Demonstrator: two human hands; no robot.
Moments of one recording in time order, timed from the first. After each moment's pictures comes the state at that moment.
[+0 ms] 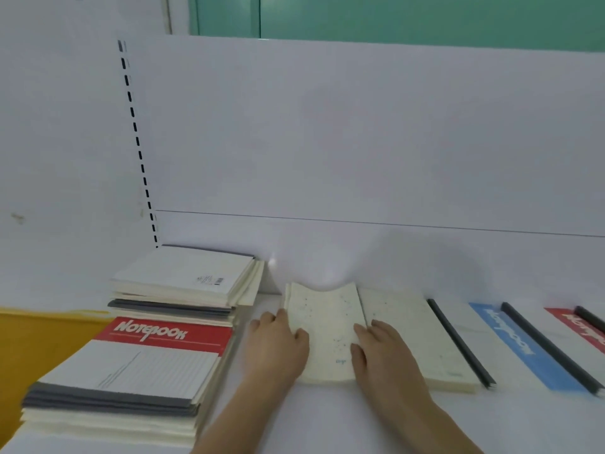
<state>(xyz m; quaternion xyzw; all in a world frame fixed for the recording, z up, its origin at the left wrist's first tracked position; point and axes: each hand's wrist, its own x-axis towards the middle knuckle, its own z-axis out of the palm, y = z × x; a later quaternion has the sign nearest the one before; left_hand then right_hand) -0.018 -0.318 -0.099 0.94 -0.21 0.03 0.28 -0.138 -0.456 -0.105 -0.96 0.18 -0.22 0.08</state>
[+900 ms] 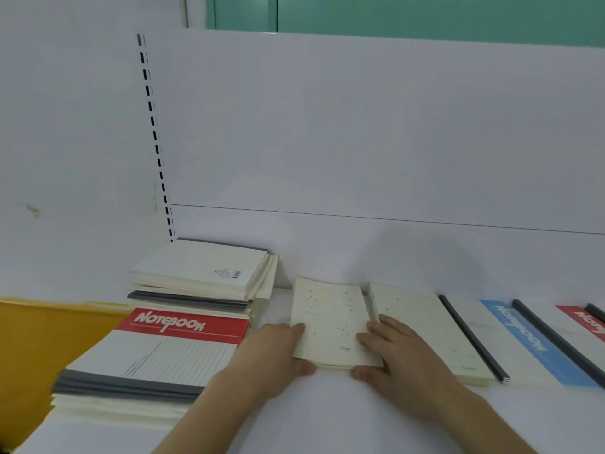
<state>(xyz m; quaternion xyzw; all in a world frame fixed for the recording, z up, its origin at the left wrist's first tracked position) -0.020 -0.264 -0.078 0.92 -0.39 -0.03 0.09 -0.144 -0.473 -0.095 -0.99 0.10 -0.07 0.01</state>
